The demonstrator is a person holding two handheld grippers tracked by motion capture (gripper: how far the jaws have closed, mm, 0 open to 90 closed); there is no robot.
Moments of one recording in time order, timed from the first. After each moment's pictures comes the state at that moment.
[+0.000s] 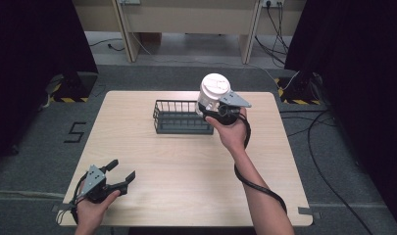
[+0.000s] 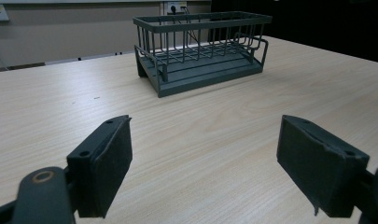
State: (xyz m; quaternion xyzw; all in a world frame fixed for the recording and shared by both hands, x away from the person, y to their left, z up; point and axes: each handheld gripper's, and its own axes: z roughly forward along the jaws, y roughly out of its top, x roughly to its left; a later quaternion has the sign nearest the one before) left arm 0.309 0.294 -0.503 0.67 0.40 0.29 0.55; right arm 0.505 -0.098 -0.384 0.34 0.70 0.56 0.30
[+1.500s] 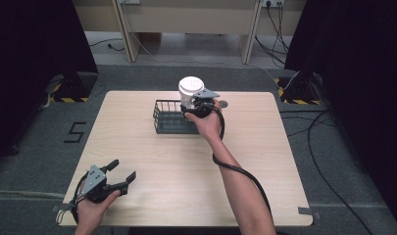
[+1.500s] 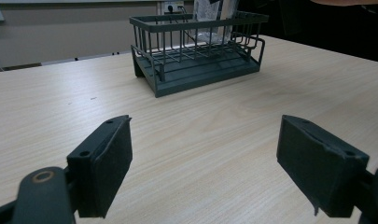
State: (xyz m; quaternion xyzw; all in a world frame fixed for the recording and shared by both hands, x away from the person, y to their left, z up) left arm 0.310 0.294 -0.503 0.68 0.39 0.29 0.55; right arm 0.567 -0.032 -0.430 0.37 0.75 0.48 0.25
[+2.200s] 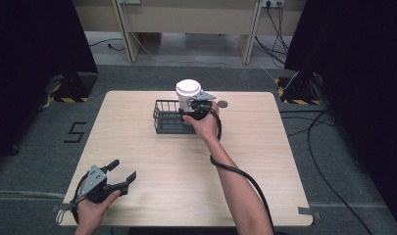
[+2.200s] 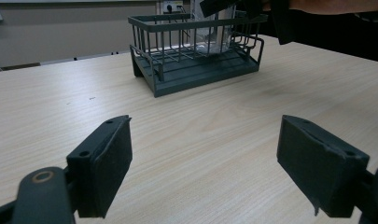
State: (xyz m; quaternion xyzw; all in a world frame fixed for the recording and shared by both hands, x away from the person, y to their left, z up) left arm 0.310 0.293 -0.504 0.68 0.39 0.29 0.55; right arm 0.570 -0.024 -0.445 0.38 0.76 0.47 0.24
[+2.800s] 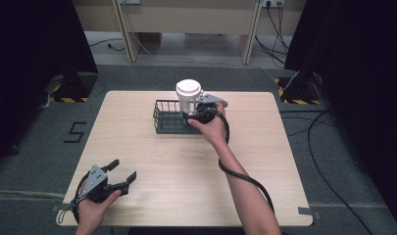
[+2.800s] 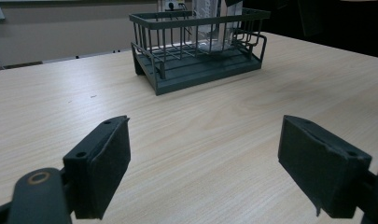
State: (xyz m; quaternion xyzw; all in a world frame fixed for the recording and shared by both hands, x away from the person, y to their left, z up) left arm 0.311 0.292 -0.504 0.68 0.40 0.29 0.54; right arm 0.547 -0.044 -0.434 0.36 0.77 0.48 0.22
